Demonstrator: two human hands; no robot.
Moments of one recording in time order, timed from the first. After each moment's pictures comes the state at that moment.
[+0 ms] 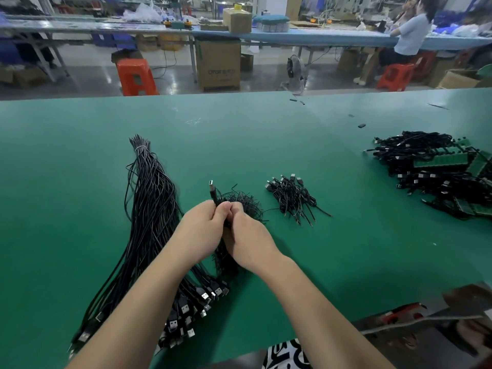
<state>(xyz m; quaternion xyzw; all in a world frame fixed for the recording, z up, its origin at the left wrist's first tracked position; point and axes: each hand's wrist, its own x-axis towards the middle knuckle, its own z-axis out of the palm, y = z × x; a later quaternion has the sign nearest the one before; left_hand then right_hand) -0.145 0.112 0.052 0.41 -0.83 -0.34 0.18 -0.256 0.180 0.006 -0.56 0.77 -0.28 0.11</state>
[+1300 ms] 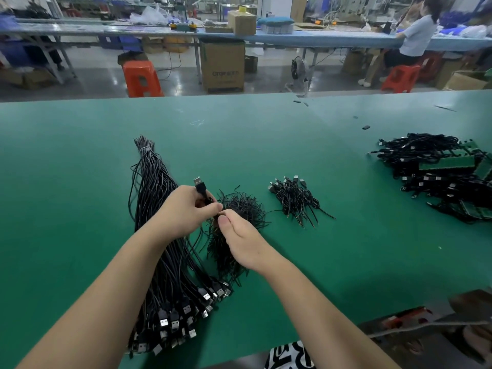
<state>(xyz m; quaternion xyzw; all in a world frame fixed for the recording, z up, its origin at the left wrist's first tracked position) -0.133 0.060 0.059 0.35 -0.85 -0.35 0.17 -0.253 0.178 0.007 -0.53 0.68 -0.40 0.32</state>
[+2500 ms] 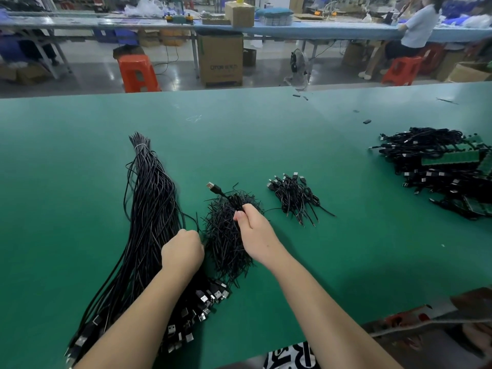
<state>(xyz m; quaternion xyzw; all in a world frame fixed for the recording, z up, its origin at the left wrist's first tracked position) -0.139 0.067 -0.062 0.53 -0.84 -0.10 -0.03 -0.280 0.175 -0.013 -0.44 0.75 -0.41 0.28</state>
